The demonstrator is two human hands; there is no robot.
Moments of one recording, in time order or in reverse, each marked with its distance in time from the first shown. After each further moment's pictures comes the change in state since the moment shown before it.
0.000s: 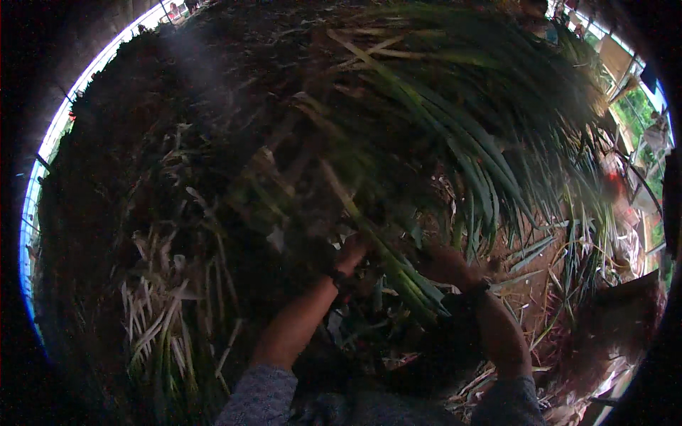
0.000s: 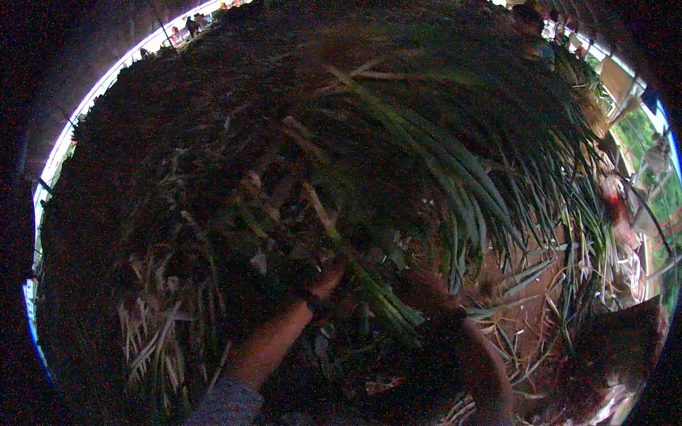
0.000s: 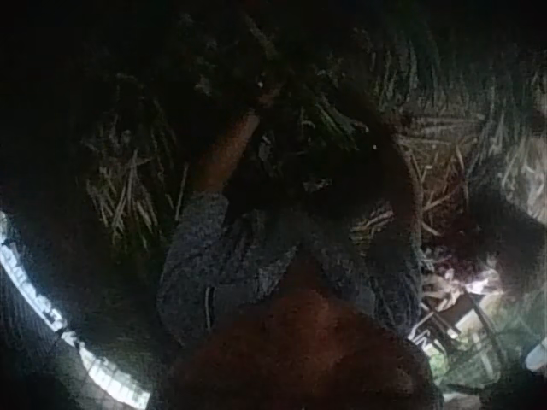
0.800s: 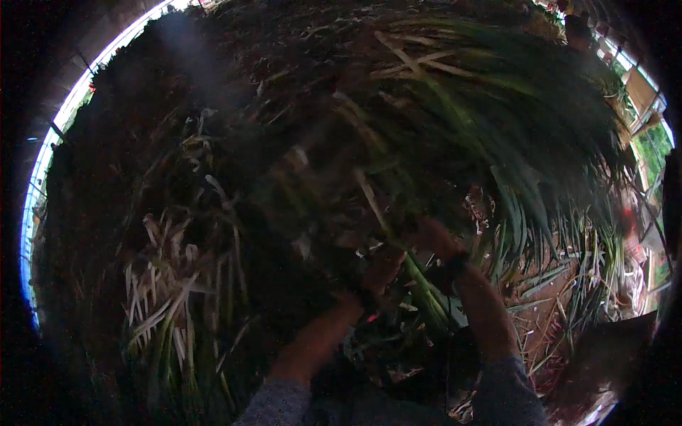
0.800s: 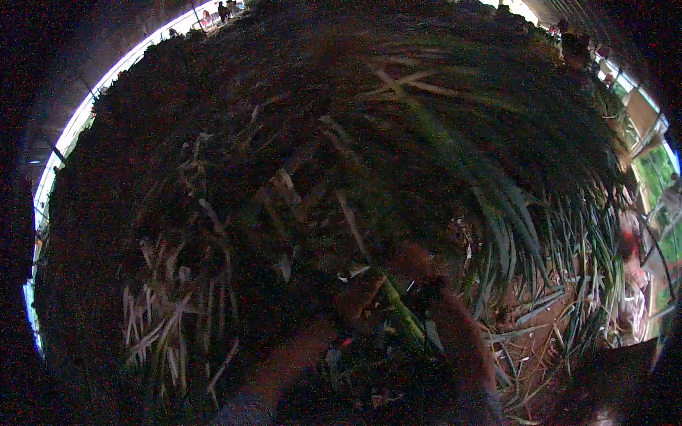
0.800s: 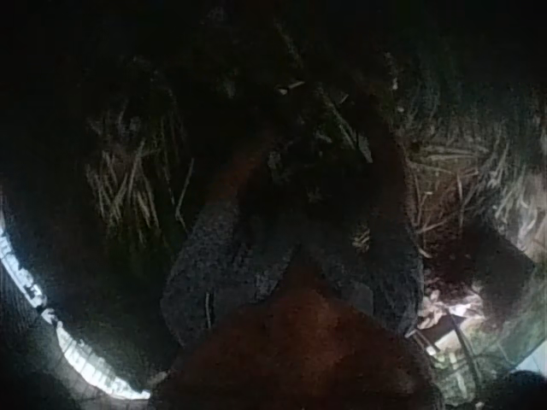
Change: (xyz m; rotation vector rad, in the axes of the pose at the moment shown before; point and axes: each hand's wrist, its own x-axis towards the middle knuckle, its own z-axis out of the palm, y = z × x) left_hand 0.020 -0.045 0.006 0.875 0.080 0.757; right_hand 0.175 0.004 0.062 0.073 -0.008 -0.003
